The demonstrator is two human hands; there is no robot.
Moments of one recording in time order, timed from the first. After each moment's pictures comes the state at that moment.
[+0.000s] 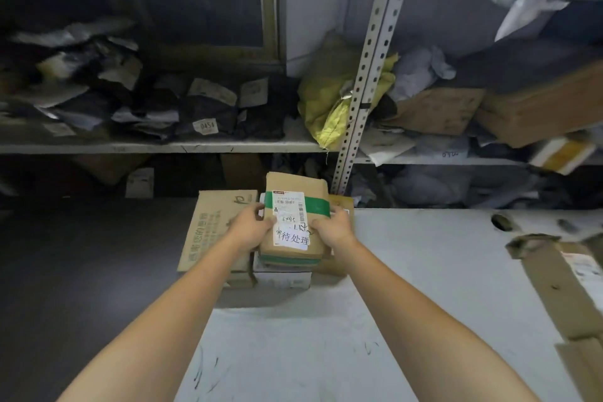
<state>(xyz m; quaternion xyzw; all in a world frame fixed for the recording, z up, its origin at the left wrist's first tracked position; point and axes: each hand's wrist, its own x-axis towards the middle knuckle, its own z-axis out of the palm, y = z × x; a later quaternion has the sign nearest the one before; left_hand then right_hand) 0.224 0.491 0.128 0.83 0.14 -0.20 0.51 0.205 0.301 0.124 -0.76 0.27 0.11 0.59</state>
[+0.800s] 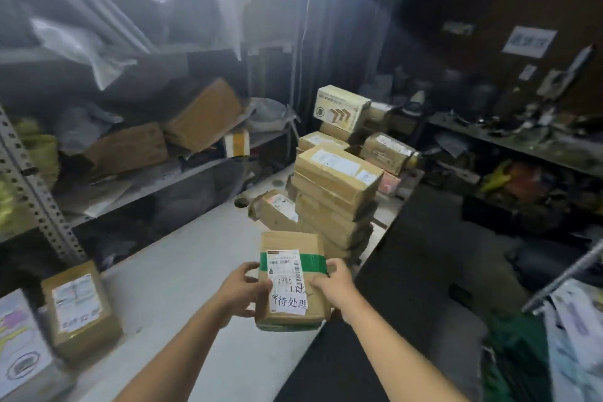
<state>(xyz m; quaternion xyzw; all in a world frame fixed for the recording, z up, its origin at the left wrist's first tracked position) -0.044 0.150 0.184 0.73 -0.22 -0.48 0.44 -0.215 0.004 0.167 -0.63 0.52 -0.15 0.57</state>
